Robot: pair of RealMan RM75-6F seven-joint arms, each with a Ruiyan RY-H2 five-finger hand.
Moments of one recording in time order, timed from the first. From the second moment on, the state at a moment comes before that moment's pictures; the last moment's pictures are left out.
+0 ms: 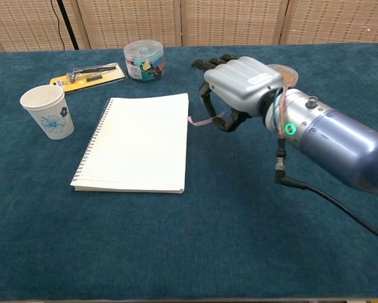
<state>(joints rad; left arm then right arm) -0.05 -0.99 0.01 -1.69 1.52 1.45 -0.20 0.80 -1.86 0.28 -1.30 -1.21 1.04 -0.74</state>
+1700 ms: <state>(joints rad) -0.06 -0.97 0.02 -1.69 1.52 1.43 -0.25 1.01 -2.06 0.07 -0.79 -1.66 1.10 -0.18</state>
